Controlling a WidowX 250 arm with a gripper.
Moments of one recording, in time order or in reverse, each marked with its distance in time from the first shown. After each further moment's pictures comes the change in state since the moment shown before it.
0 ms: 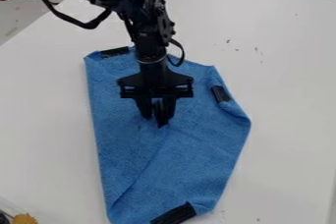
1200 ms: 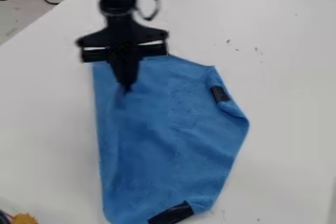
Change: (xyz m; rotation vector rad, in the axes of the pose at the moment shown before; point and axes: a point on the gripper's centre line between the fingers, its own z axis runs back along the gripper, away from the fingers) arm -0.011 0.050 0.091 0.070 -0.156 0.235
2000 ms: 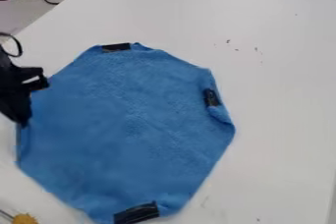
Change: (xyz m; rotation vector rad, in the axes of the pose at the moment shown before) arm 0.003 0.144 -0.068 -0.009 0.053 0.180
